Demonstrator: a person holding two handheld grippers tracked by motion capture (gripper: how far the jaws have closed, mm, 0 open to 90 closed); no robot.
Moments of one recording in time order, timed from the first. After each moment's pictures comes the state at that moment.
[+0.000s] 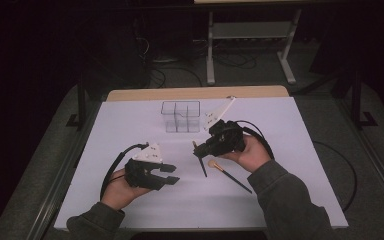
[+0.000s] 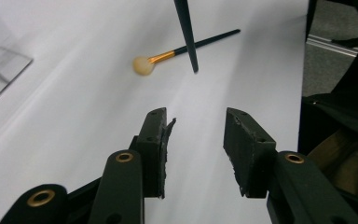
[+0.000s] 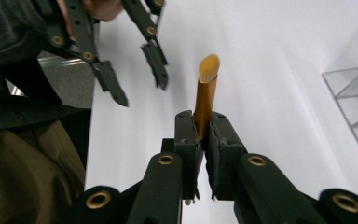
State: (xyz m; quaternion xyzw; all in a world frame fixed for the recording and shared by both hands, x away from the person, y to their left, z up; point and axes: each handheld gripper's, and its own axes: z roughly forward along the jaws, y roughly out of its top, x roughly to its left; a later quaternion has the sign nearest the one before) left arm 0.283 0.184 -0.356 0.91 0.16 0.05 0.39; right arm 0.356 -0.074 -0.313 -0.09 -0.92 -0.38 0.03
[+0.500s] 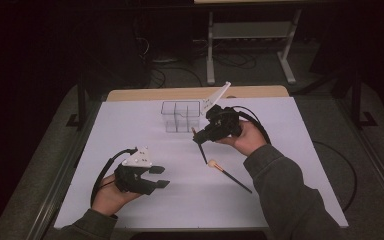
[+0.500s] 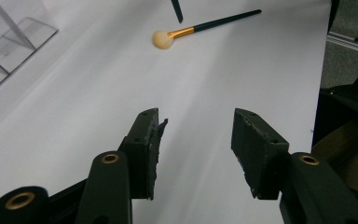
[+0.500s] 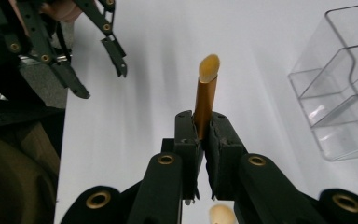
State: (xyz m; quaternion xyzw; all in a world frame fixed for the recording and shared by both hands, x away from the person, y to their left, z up) left arm 0.275 0.206 -0.366 0.90 0.19 0.07 0.38; right arm 0.391 -0.069 -0.303 -0.10 -0.92 -0.37 0.02
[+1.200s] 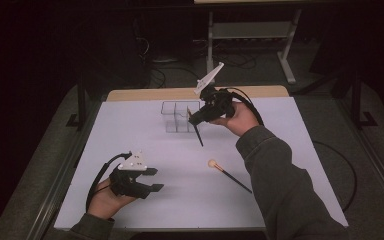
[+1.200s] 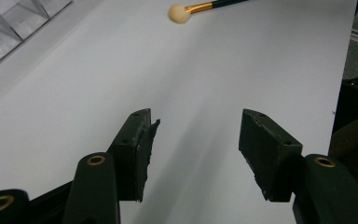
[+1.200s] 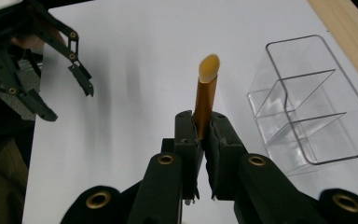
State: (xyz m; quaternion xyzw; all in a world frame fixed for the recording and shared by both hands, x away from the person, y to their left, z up) left arm 0.273 0.220 -0.379 0.91 0.21 0.08 0.36; right arm 0.434 -0.057 -0.283 -0.12 -0.92 -0.36 0.00
